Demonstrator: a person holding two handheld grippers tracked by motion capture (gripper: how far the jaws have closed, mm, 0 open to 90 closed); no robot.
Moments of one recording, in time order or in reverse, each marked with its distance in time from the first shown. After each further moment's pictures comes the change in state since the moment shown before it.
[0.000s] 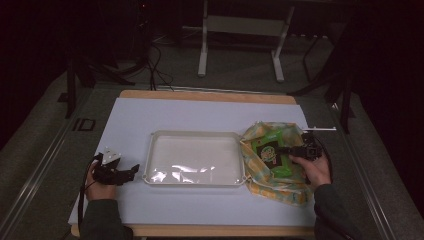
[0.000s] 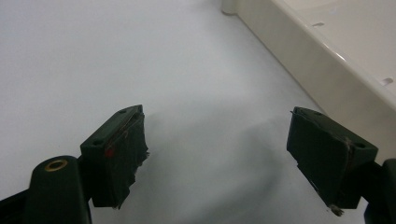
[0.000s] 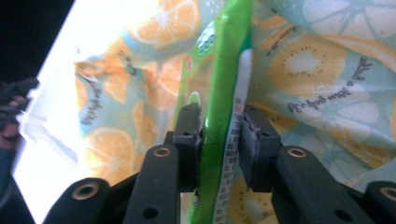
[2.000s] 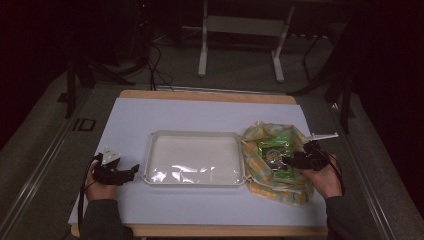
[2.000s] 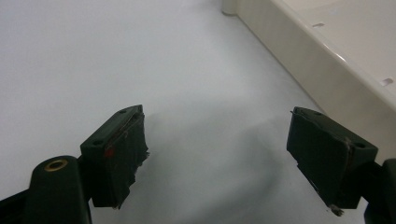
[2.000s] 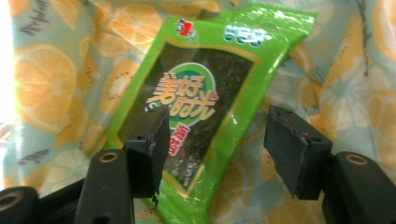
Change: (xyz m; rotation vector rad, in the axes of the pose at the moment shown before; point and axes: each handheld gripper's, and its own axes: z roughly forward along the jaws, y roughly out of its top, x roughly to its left) left arm 0.000 0.000 0.000 -0.001 0.001 0.000; right arm 0.019 -0.024 -0.020 0.042 -0.325 -0.303
